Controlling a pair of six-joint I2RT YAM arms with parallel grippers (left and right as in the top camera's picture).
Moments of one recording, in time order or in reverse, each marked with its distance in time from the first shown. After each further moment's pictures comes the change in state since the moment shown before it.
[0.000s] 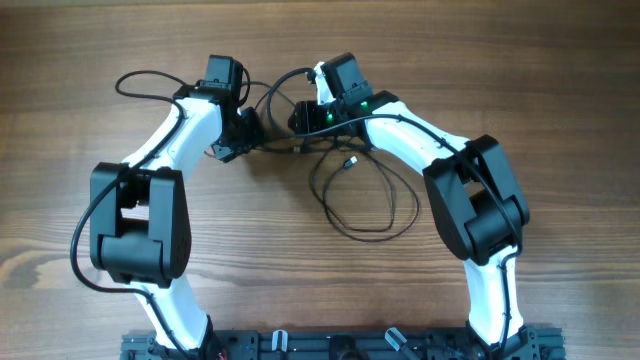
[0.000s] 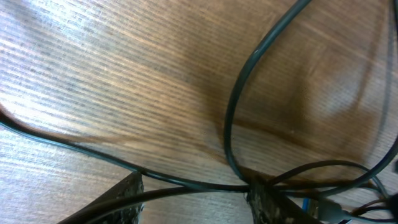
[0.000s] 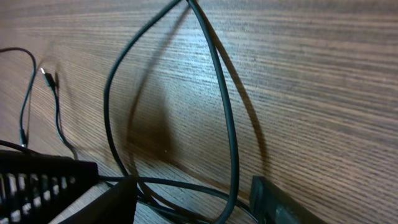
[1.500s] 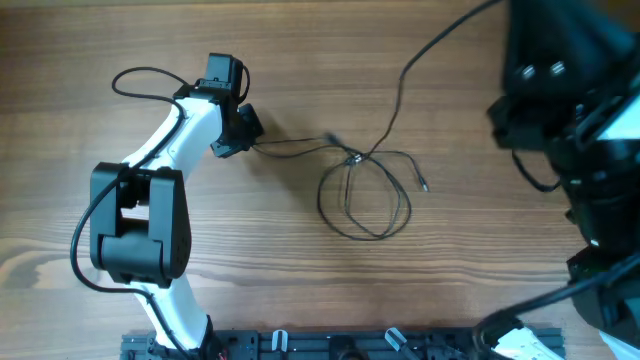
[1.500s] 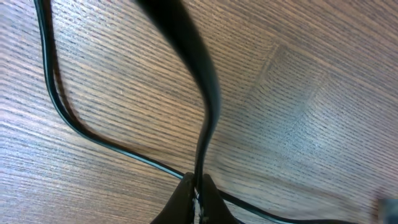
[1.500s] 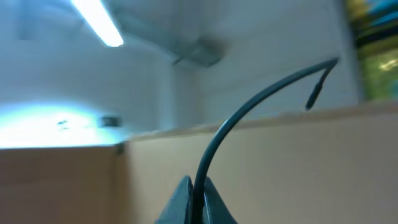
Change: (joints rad) left arm 0.000 0.000 0.000 0.029 -0.056 -0.012; right arm 0.014 -1.170 -0.006 0.445 0.329 -0.305
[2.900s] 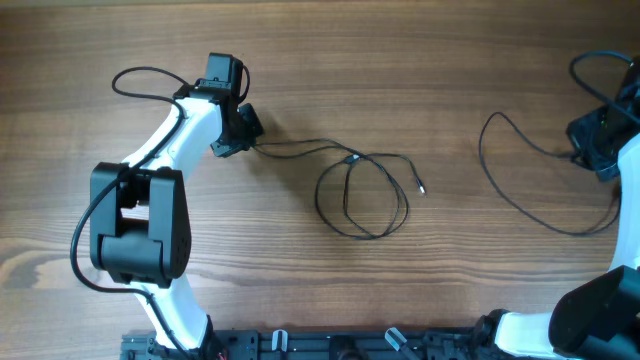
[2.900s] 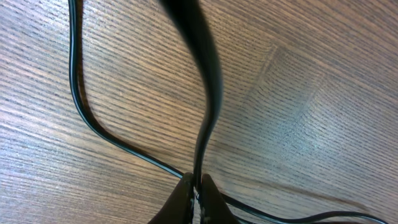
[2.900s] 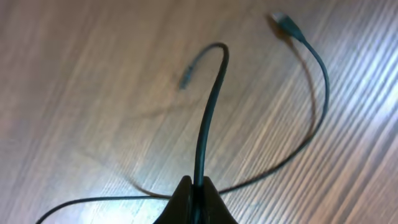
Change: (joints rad) left arm 0.000 0.000 0.000 0.002 0.000 0.000; right arm -0.942 0.535 -0.166 -1.177 0.223 0.590
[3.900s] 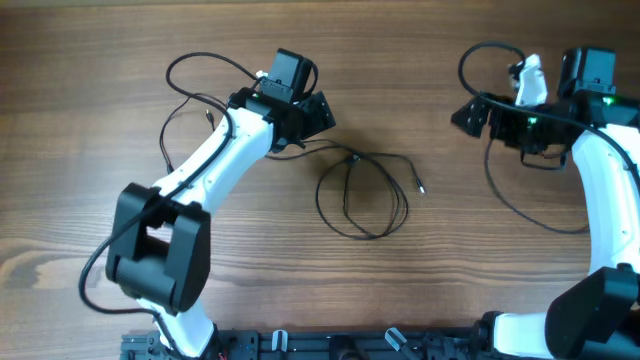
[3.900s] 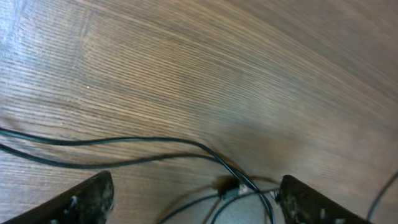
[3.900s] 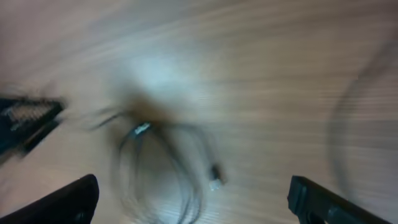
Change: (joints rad) left arm -0.271 -0.079 0.045 0.095 0.036 -0.200; right arm 0.213 0.000 -0.029 0.068 -0.634 -0.644
